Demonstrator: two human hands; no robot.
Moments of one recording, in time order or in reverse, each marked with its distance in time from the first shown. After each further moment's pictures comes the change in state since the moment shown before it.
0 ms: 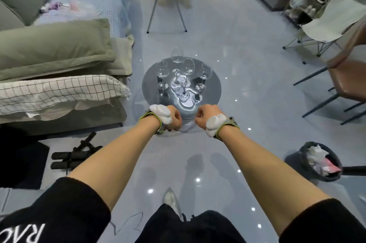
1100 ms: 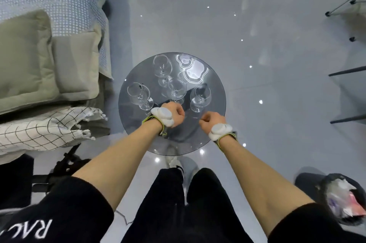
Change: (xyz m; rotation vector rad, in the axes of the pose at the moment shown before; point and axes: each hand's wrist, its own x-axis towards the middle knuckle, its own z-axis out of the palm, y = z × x) left_hand 0.378 0.083 -0.125 0.015 -0.026 -0.101; right_hand 0.372 0.127 -0.049 0.321 -0.193 0.318
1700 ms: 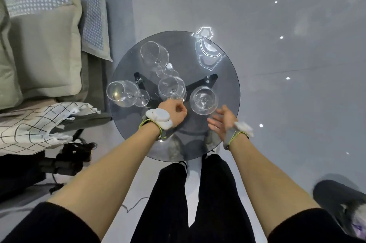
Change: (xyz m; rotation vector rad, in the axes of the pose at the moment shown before) left_hand 0.130 0.000 0.030 -0.201 0.043 -0.204; right_hand 0.164 0.054 0.010 1.146 -0.241 0.586
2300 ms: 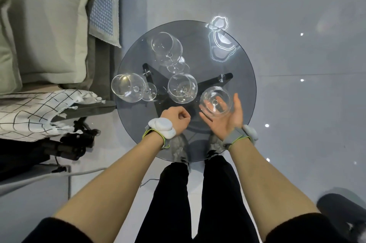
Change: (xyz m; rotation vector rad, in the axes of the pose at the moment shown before) left_hand 0.021 -0.037 0.023 -0.166 0.042 -0.145; right_hand 0.032 -0.001 0.034 0.431 -0.380 0.080
